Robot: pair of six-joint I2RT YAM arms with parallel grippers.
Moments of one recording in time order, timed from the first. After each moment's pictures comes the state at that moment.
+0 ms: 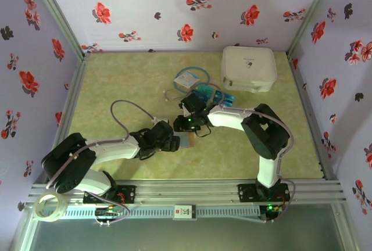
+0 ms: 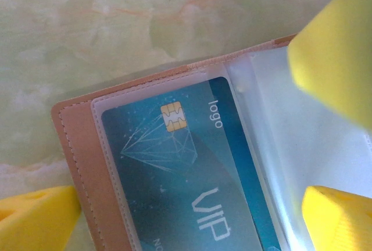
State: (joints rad) left arm -0.92 1.43 0.57 -0.17 -0.25 -0.66; right arm 0.78 1.85 1.11 -0.28 -0.34 0.64
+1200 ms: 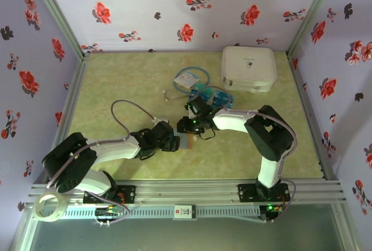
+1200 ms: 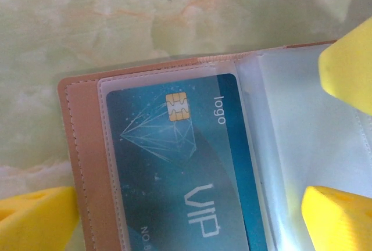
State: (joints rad) left arm -0.92 1.44 0.58 -0.16 -0.25 -0.66; right arm 0.77 1.83 1.00 -0.17 -0.37 0.72
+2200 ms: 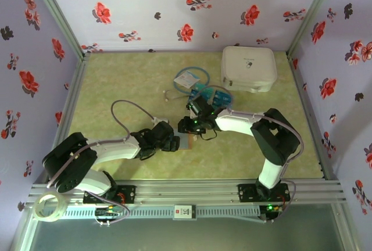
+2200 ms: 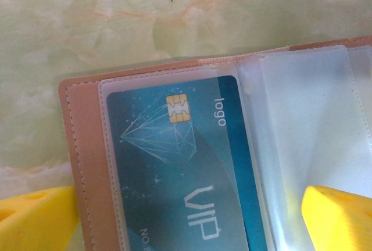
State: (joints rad) left arm -0.92 1.44 0.57 -0.16 -0.26 -0.67; right arm 0.78 1.76 0.99 -0.23 -0.34 0.74
